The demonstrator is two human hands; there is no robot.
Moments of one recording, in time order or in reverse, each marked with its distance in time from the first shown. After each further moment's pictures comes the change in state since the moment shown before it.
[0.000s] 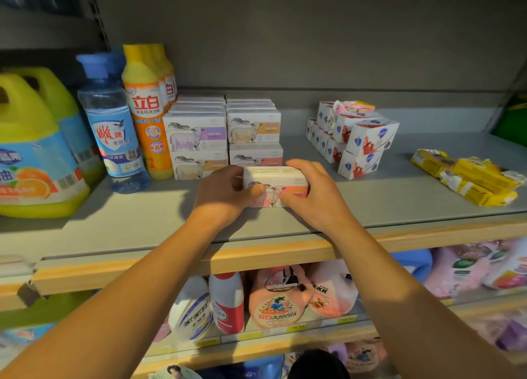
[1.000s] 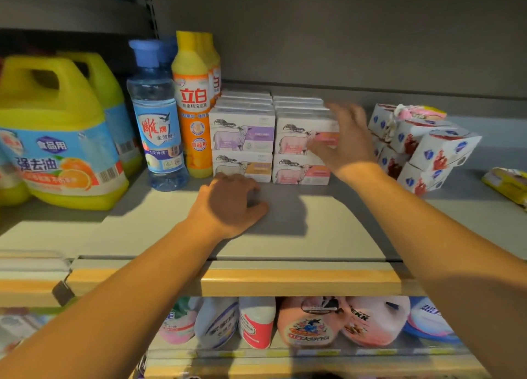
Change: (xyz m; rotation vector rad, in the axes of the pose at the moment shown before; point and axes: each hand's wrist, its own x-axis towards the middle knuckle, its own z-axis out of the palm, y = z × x) left_hand 0.016 -0.061 -0.041 0.612 -0.117 0.059; right_hand 0.120 -0.010 0.026 -0.235 0.137 -0.131
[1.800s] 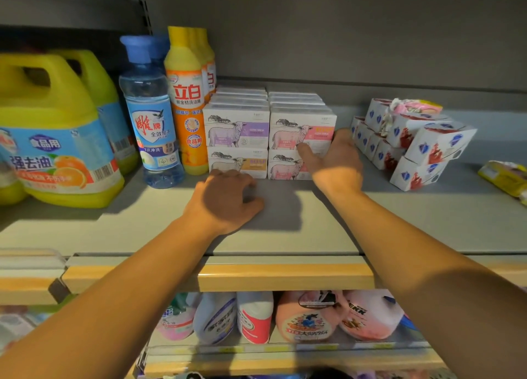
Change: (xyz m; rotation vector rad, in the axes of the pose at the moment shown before) left_hand -0.001 0.002 0.002 -0.019 0.030 -0.012; right_hand -0.023 0.006 0.035 -0.027 0.086 0.362
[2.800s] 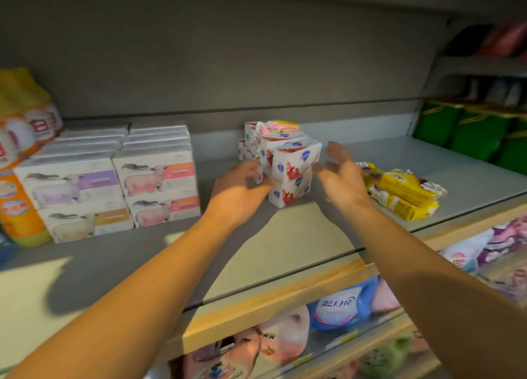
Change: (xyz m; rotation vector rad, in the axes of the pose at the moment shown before) left_hand 0.093 0.216 0.039 -0.732 0.007 0.148; right_hand 0.034 0.142 -0.171 0.430 0.077 0.269
